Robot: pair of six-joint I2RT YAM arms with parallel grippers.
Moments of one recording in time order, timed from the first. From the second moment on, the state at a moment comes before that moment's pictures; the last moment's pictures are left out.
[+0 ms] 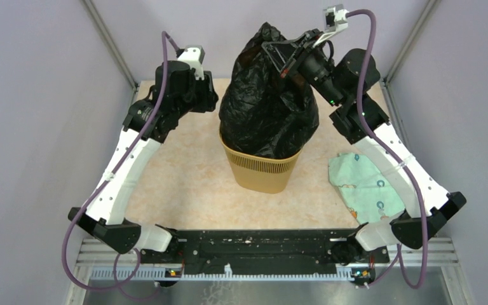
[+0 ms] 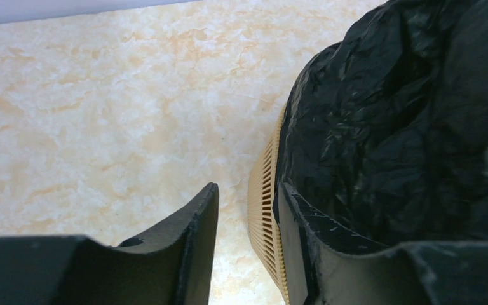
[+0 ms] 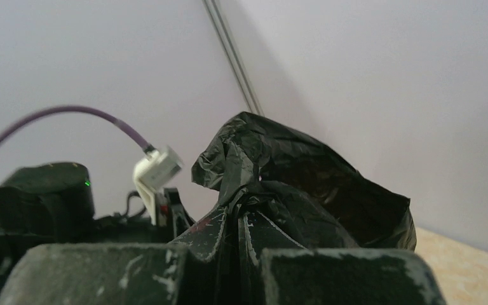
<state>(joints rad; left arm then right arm) -0.48 1.39 1.76 -0.81 -0.12 -0.26 0.66 1.41 1.75 0.03 -0.10 0.41</state>
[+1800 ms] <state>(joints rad) -0.48 1.14 1.55 -0.55 0.32 -0.53 0.87 1.53 1.71 -0.47 0.05 0.52</state>
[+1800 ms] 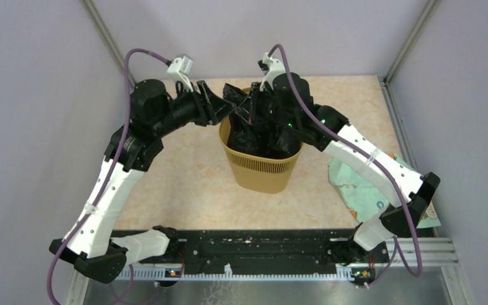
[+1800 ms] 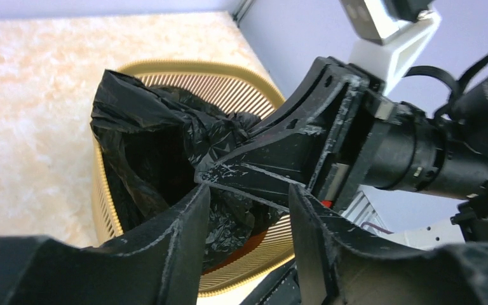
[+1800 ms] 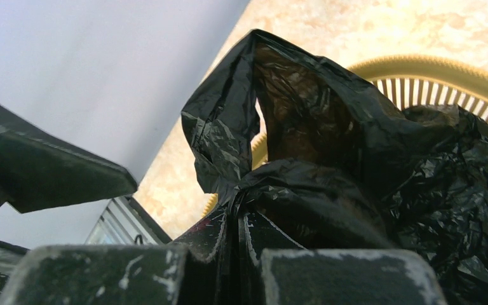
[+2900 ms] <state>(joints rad) -0.48 1.27 1.45 -0.34 0.25 -0.70 0.88 1.36 1.53 -0.37 0.03 0.47</state>
